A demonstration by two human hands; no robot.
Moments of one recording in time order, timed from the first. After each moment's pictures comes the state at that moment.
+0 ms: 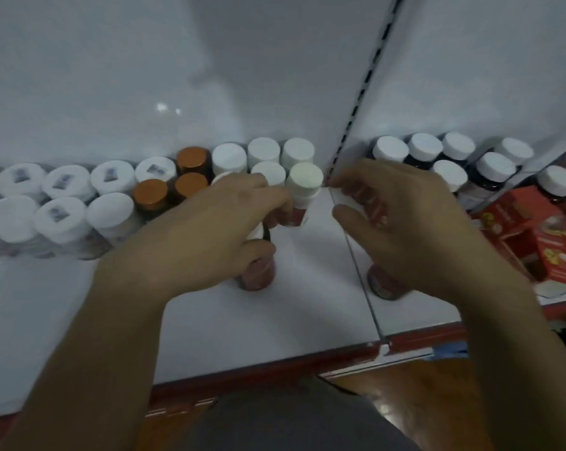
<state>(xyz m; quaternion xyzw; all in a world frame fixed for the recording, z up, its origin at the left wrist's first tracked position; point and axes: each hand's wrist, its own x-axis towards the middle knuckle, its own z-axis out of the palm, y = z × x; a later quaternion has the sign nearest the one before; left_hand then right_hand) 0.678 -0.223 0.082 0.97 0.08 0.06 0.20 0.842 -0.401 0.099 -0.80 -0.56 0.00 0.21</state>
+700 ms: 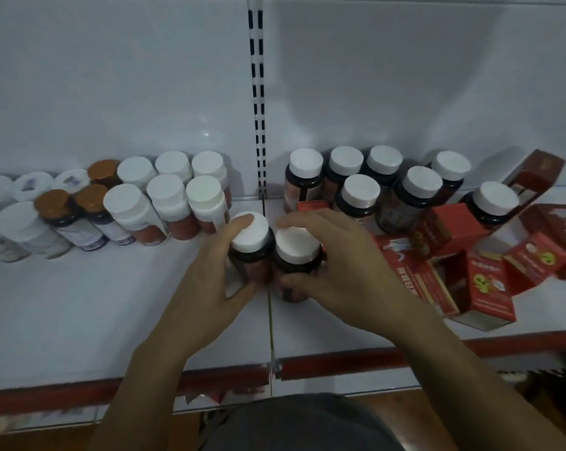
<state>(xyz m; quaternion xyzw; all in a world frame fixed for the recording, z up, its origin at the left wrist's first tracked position) 0.760 -0.346 -0.026 0.85 0.25 0.24 0.38 0.949 -0.477 0.027 -0.72 -0.62 0.10 0.31</state>
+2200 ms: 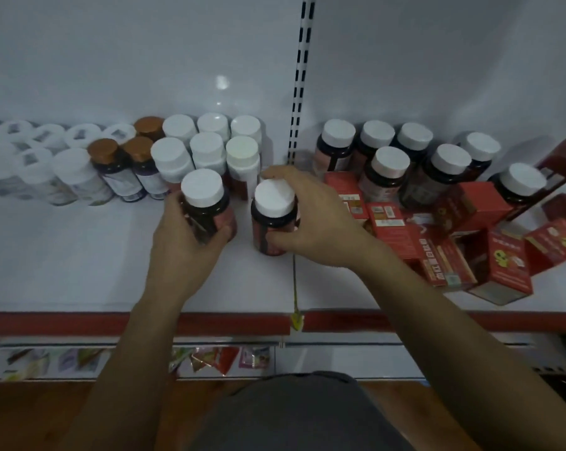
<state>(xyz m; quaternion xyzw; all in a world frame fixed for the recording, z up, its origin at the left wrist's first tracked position) 0.703 -0.331 -0.034 0.74 0.45 0.32 0.38 0.912 -0.423 0.008 -0.67 -0.64 0.16 0.34</state>
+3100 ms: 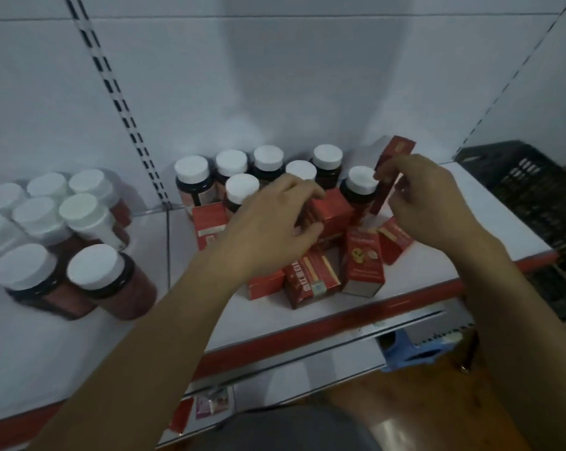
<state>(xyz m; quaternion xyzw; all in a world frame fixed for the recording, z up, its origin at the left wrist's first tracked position) 0.951 -0.441 0.055 0.96 0.07 0.15 0.24 1.132 -0.622 0.063 -0.88 -0.42 -0.07 0.23</state>
